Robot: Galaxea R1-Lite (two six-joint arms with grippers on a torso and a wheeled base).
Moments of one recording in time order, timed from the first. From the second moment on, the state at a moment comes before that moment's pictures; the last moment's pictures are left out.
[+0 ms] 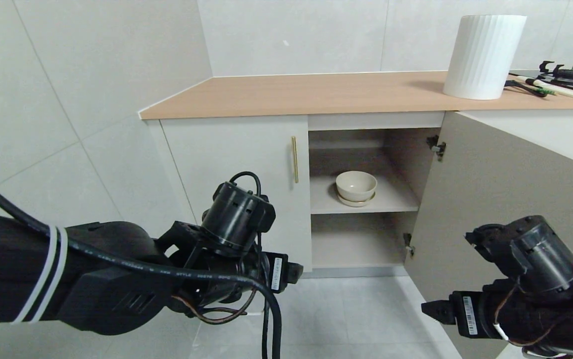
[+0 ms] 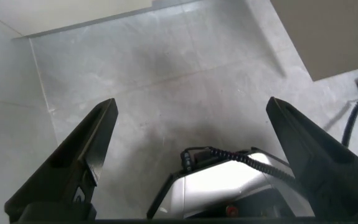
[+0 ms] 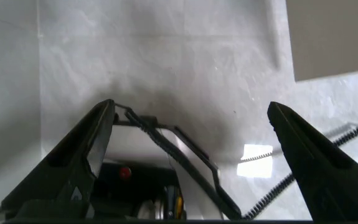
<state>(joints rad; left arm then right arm) -0.72 1.81 -0.99 -0.03 0.24 -0.41 0.65 1.50 -0.68 0.09 -0.28 0.56</state>
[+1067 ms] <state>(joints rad) -0.72 1.81 -0.99 -0.03 0.25 -0.41 0.62 1.36 -0.59 0.29 -0.28 0.64</state>
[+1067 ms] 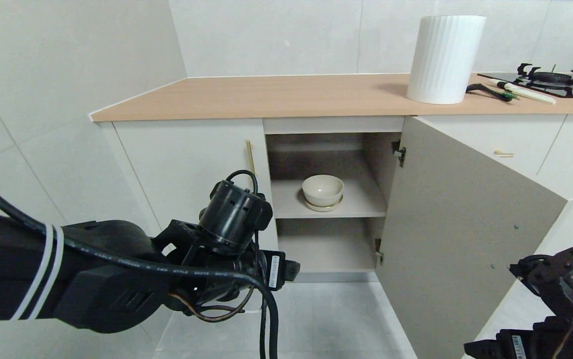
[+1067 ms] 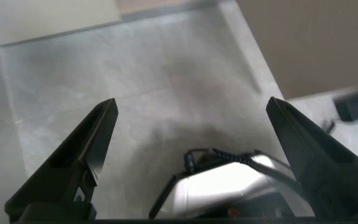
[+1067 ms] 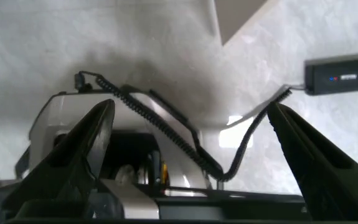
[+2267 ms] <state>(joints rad) -0.71 1.79 -0.99 -0.04 0.25 -0.41 -0.09 1.47 -0.78 0.02 -0.29 0.57</state>
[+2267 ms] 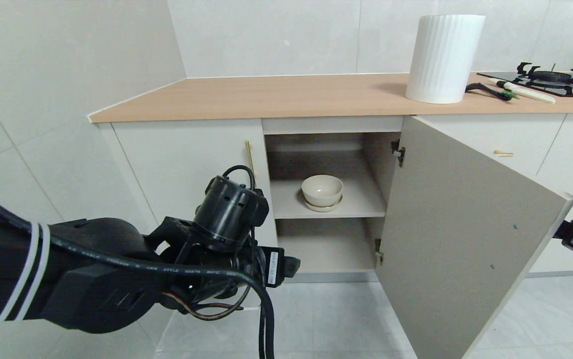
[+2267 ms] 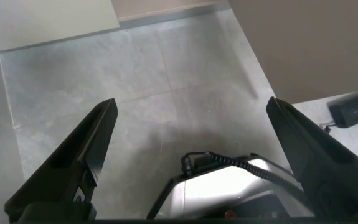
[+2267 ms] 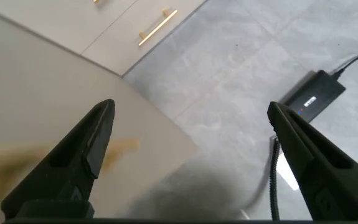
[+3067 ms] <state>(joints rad) -0.67 1.74 -0.99 -0.06 0.25 -0.41 0.30 1.58 -0.86 0.02 -0.24 0.61</state>
